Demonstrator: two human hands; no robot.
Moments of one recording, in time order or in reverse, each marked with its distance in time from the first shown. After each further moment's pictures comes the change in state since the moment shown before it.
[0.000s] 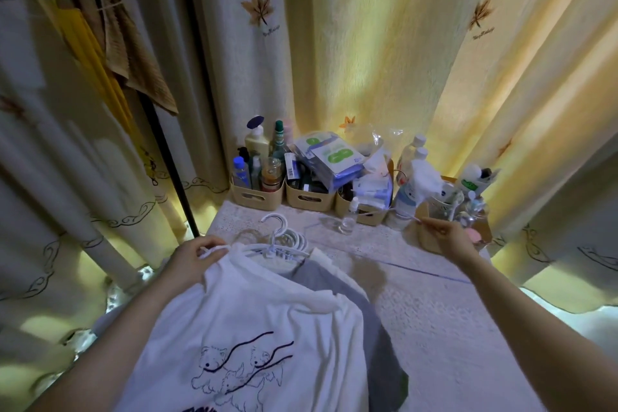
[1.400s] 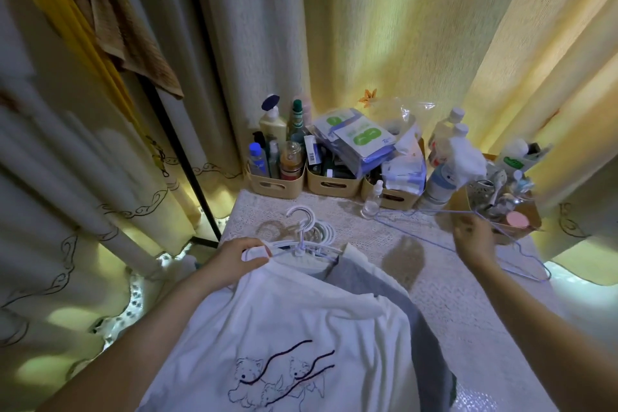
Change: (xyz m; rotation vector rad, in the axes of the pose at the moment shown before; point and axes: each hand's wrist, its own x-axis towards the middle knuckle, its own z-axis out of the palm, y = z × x) left_hand 0.047 -0.035 0.009 0.125 -0.347 0.116; right_hand 0.006 0.002 0.068 -0.128 0.298 0.128
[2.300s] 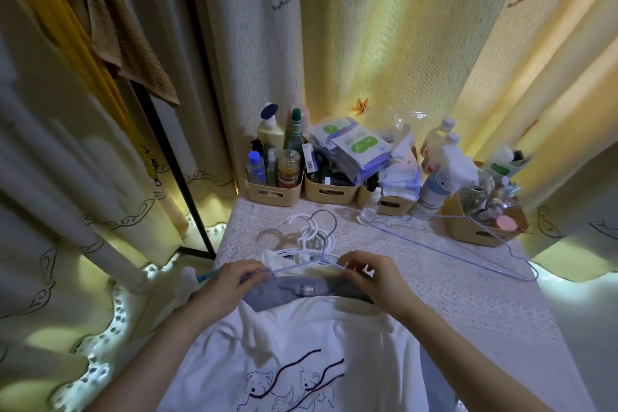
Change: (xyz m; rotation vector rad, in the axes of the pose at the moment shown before) left_hand -0.018 -0.018 0.001 -0.048 -0.052 0.147; right_hand -0.135 -0.109 0.043 0.187 -0.506 -0.541
